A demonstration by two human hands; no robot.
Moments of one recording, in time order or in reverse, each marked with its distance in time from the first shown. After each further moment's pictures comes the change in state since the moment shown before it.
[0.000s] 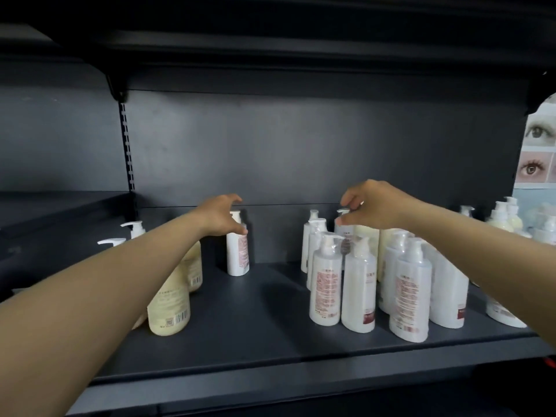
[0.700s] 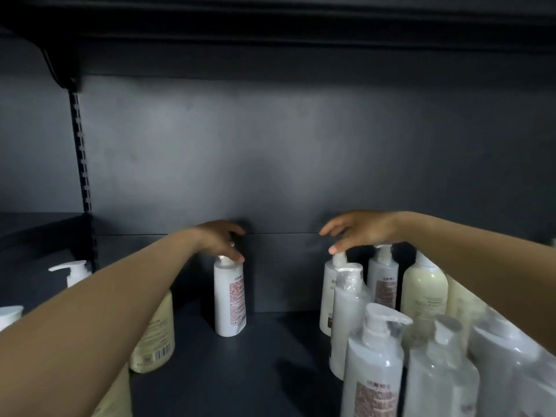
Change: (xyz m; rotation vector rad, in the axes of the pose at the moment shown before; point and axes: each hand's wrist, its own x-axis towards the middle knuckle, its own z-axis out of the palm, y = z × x) left_hand 0.169 -0.061 0.046 0.084 -0.265 -0.080; right_hand 0.217 0.064 0.084 0.193 -0.465 -0.052
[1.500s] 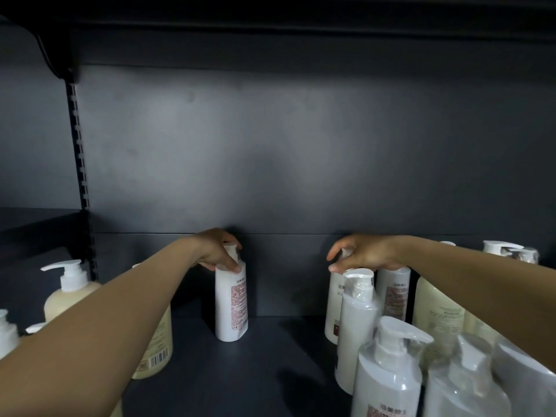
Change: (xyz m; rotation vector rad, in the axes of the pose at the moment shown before) left_hand 0.015 -0.026 0.021 -0.380 -0.020 -0.129; right_hand 0.034 0.026 0.040 0.203 -0.005 0.062
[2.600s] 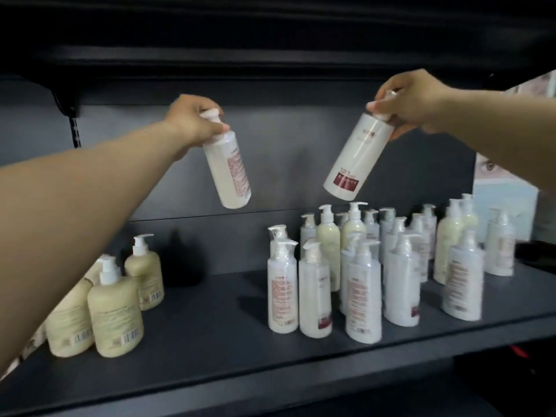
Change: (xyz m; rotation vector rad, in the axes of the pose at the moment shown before) left_hand -0.218 0.192 -0.051 -0.279 0.608 0.519; right_hand -0.310 -0.064 -0.146 0.193 0.838 -0.152
